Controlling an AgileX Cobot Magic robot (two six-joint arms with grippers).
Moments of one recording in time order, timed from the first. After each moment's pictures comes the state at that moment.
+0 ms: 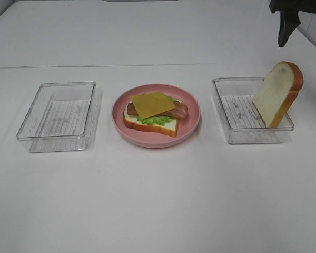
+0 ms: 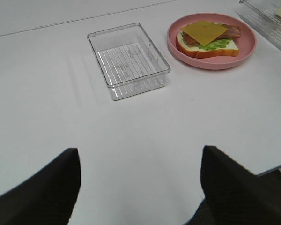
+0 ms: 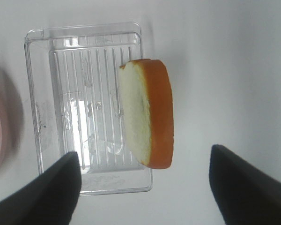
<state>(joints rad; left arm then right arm) -0.27 -0.01 -0.50 -0.05 1.05 0.02 0.06 1.98 -1.86 0.00 1.21 0.09</state>
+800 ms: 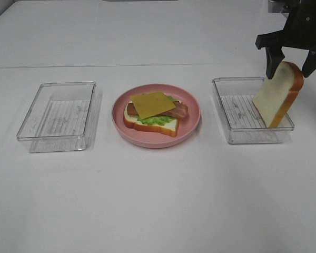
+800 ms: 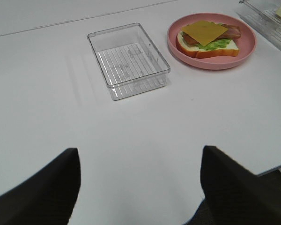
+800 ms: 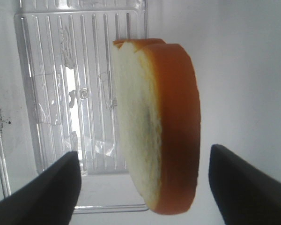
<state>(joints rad) -0.27 -0.01 -0.50 -0.05 1.05 0.02 0.06 2.14 -1.86 -0.01 1.21 0.06</state>
